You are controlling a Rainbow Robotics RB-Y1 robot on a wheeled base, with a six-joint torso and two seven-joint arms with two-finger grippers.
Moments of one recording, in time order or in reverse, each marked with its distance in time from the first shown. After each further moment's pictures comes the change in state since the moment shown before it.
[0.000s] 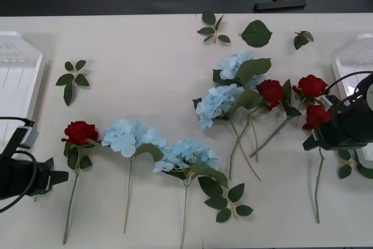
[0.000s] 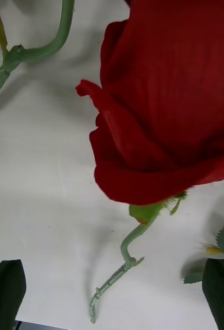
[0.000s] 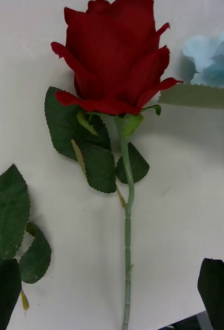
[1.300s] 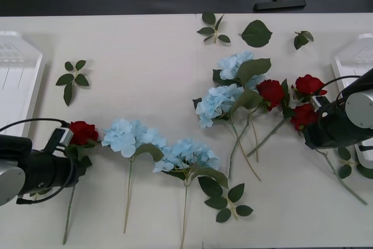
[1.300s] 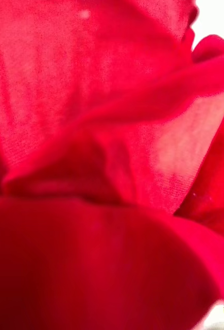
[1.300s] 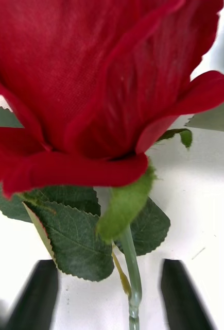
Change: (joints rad) right arm 0.009 0.106 0.000 0.054 0.171 -0.105 0.000; left arm -0.253 -0.112 -0.288 0.209 -0.266 -0.033 0.096
